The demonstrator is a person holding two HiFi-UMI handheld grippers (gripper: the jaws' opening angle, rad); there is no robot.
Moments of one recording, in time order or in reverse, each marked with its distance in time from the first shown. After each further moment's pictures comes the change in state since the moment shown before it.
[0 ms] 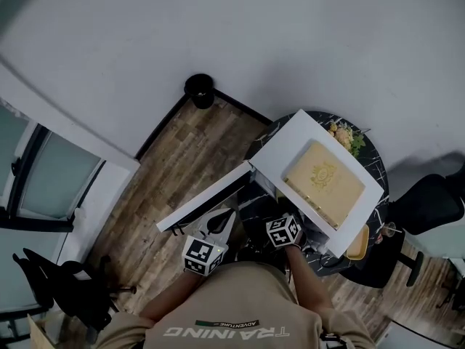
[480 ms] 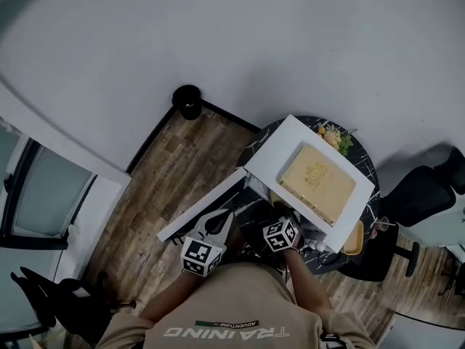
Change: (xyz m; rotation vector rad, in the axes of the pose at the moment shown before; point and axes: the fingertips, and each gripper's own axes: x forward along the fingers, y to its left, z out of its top) left arm -0.001 0.007 0.016 0.030 -0.041 -0.067; right arm -0.019 0.001 0.010 -0.030 0.010 -0.047
